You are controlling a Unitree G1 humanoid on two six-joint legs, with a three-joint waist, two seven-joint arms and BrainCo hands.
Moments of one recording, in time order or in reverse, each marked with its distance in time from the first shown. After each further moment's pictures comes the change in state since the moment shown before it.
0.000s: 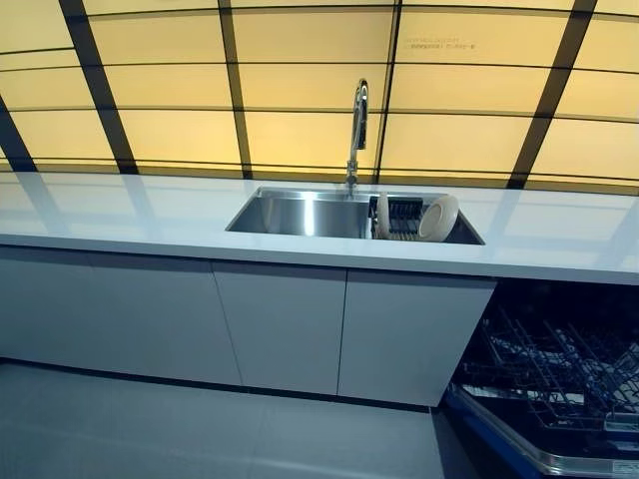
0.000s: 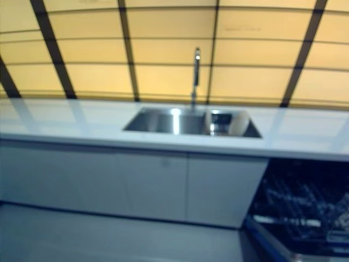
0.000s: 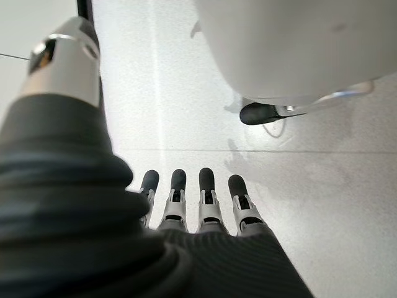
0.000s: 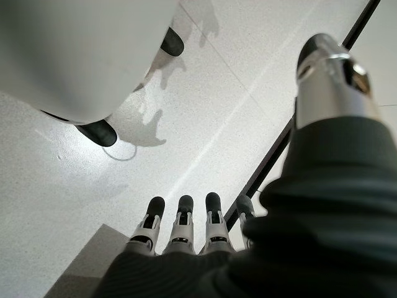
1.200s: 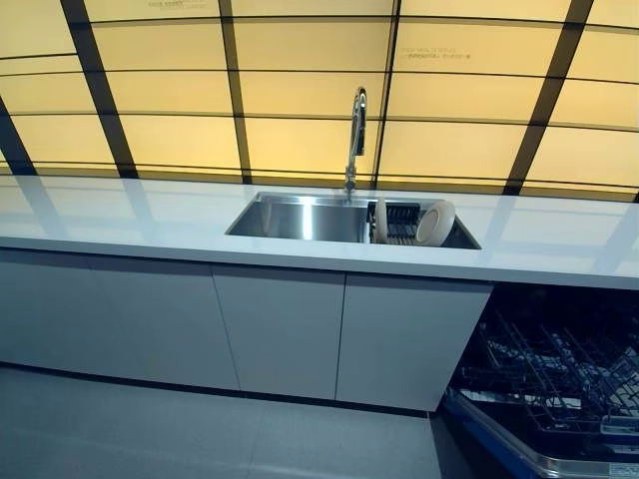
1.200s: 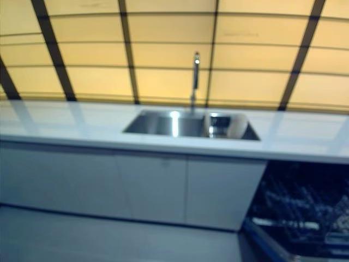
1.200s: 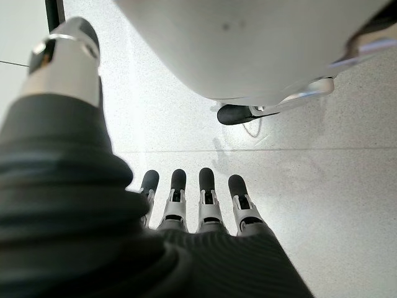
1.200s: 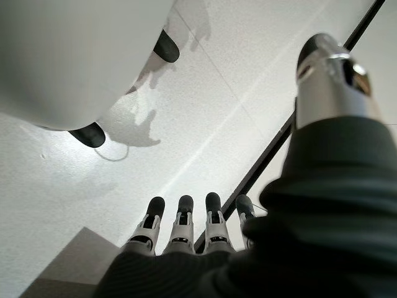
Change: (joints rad) left arm -0.005 0.004 -0.009 0.030 0.001 0.077 -0.005; right arm 0.001 0.006 0.027 -0.029 -0.023 -0.044 0.021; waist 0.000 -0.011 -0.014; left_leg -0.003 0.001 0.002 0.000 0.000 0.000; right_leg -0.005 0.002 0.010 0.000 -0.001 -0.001
